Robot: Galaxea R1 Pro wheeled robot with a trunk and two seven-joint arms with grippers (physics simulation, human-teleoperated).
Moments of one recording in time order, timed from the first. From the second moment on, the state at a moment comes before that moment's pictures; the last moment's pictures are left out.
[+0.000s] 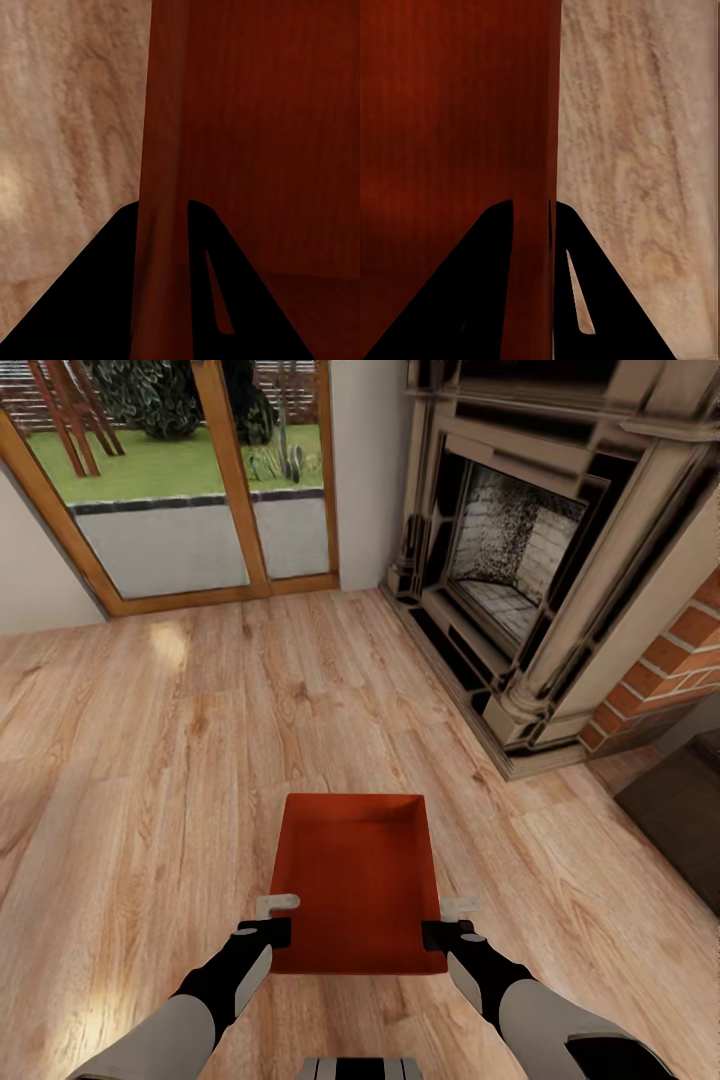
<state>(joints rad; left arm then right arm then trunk) -0.66 -0.10 -0.09 -0.39 0.13 0.19 0.20 -0.75 0.11 0.00 -0.16 0.02 0.02 -0.08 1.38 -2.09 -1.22</state>
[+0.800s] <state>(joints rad) -0.66 -0.09 -0.09 -0.39 0.14 0.19 0.20 -0.75 0.11 0.00 -0.16 0.03 0.03 -0.08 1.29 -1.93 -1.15</state>
